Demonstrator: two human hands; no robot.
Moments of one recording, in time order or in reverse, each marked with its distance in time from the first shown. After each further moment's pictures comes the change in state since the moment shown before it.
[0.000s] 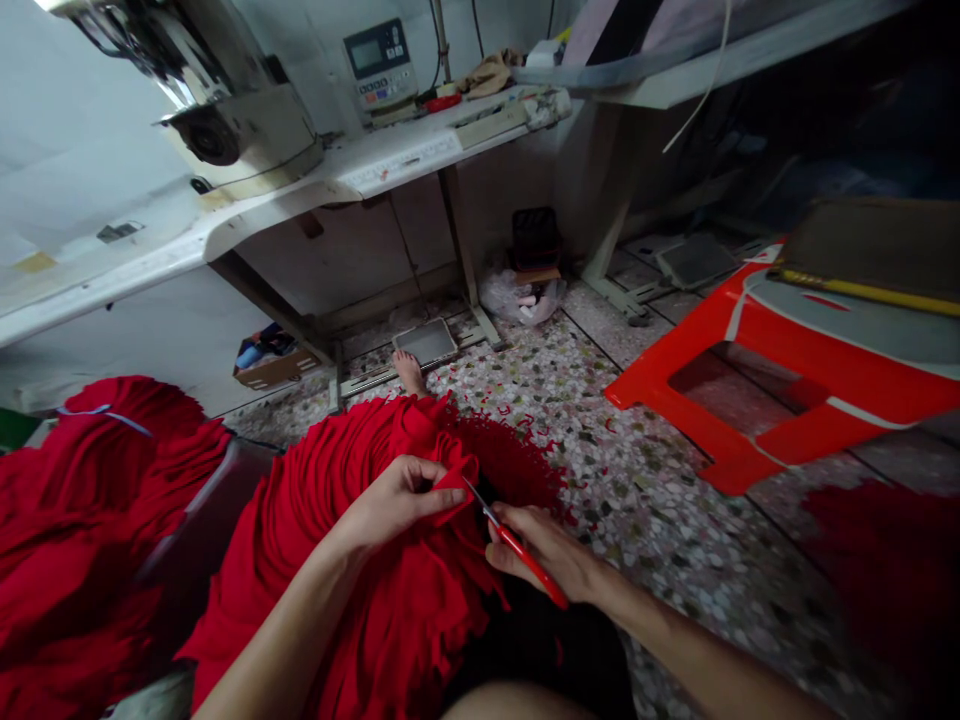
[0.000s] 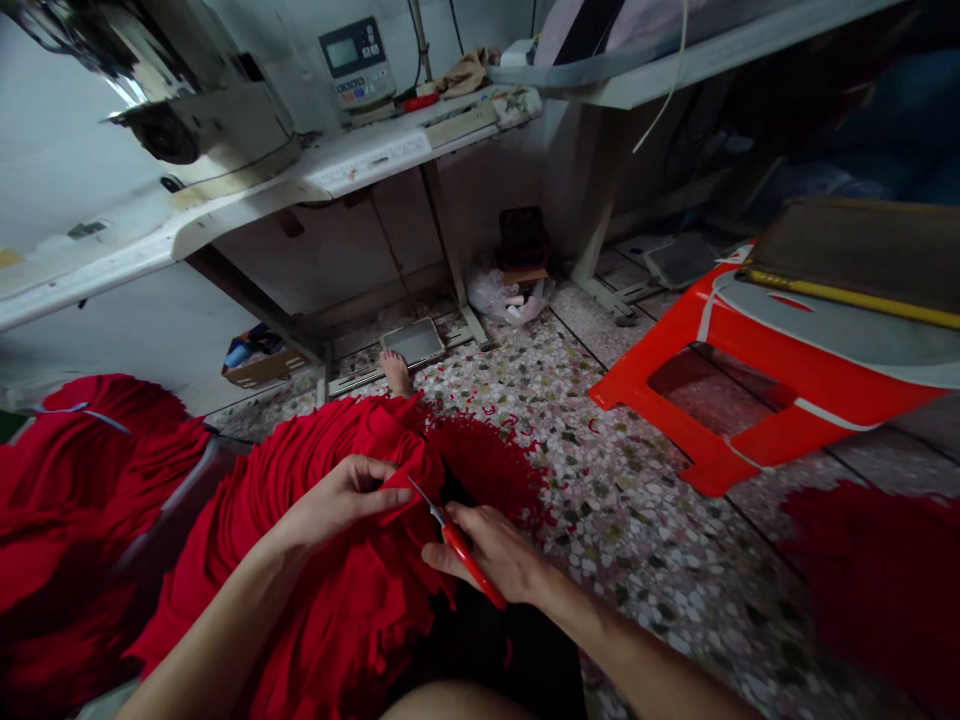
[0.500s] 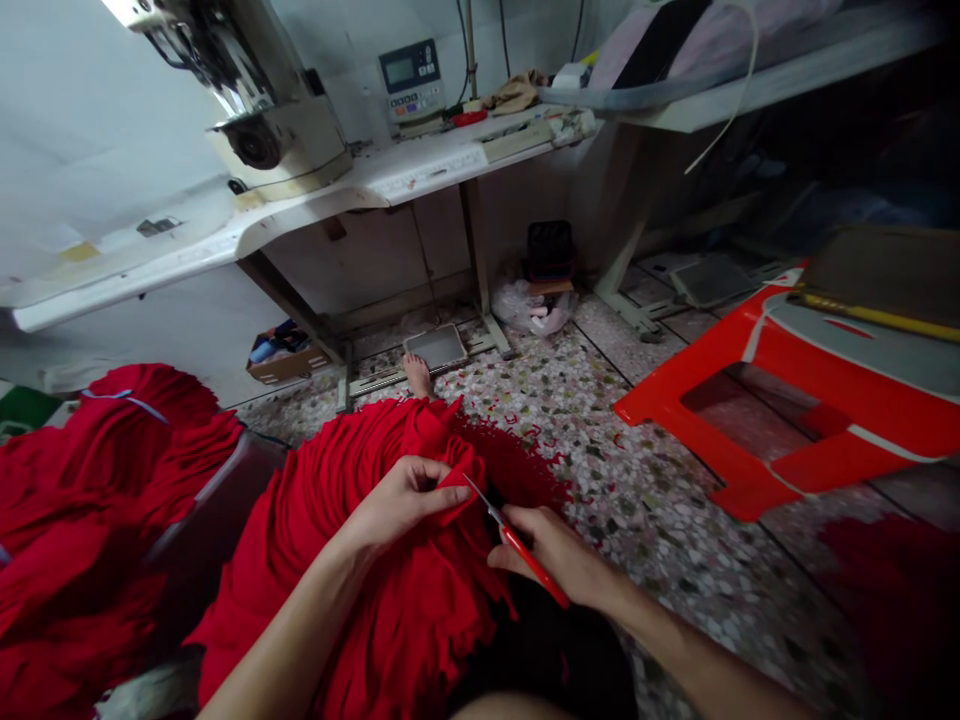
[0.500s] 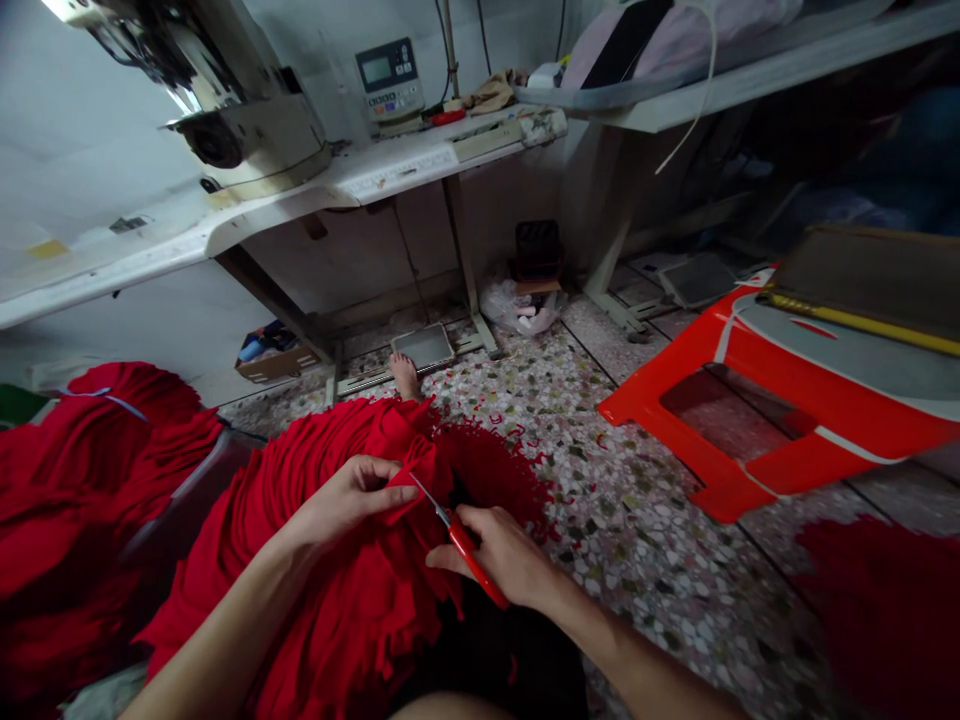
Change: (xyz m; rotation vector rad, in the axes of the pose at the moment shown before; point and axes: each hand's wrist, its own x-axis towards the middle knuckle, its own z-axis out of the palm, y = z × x) left_hand -0.005 -0.010 -0.007 -0.129 0.069 0.055; right_hand 0.011 -0.016 -0.002 0.096 0.019 0.134
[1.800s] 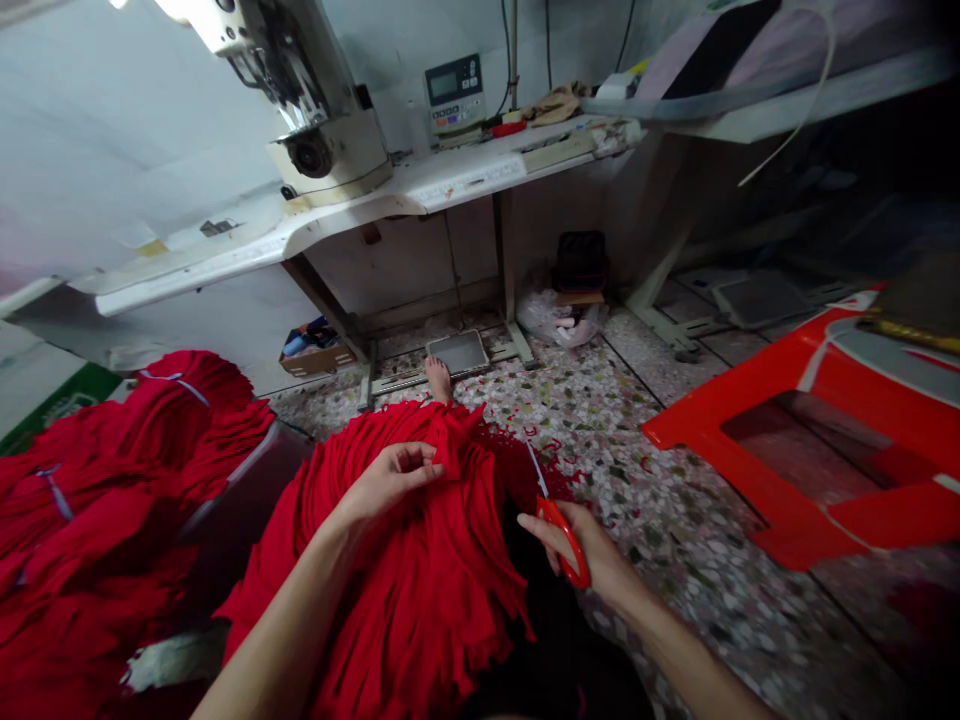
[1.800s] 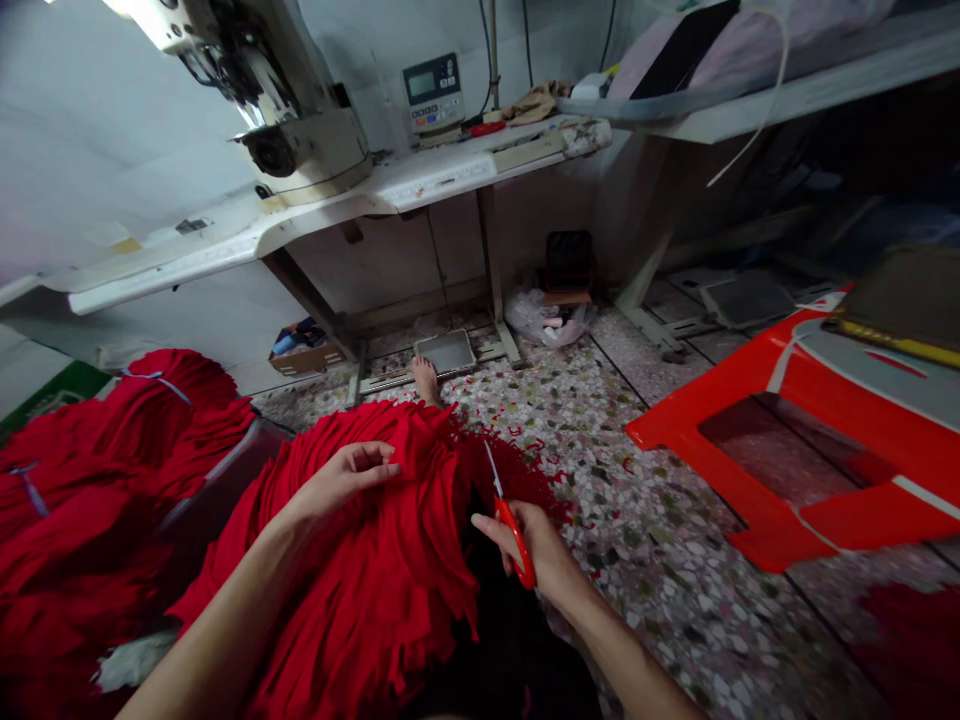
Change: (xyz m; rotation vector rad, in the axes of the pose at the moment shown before) left_hand 0.003 -0.015 -0.056 -0.025 0.250 0.078; right_hand 0.021 0.051 0.002 0.317 0.144 0.188
